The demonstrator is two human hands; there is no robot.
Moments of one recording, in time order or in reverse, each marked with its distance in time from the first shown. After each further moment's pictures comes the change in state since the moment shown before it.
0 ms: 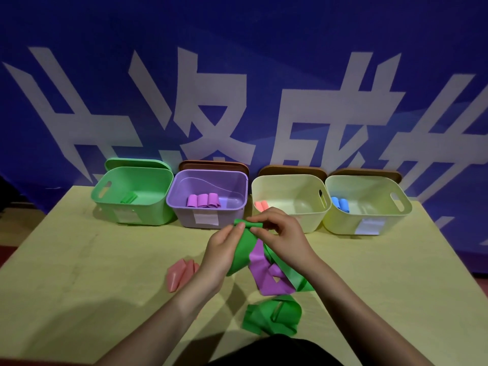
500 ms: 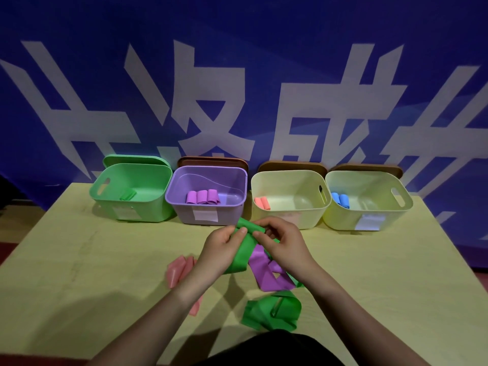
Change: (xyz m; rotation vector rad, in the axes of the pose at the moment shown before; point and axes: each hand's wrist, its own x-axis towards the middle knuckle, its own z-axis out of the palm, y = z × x) left_hand 0.014 -0.011 -0.009 0.359 -0.096 0.066; right_hand -0.017 0.007 0.006 0.049 0.029 0.162
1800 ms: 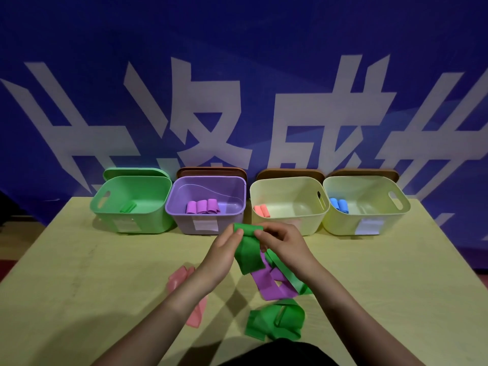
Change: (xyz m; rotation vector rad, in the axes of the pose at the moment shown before) left_hand -0.002 0.013 -0.002 -0.224 -0.115 0.006; right_hand 0.005 -0.014 -0.005 0.186 -0.065 0.117
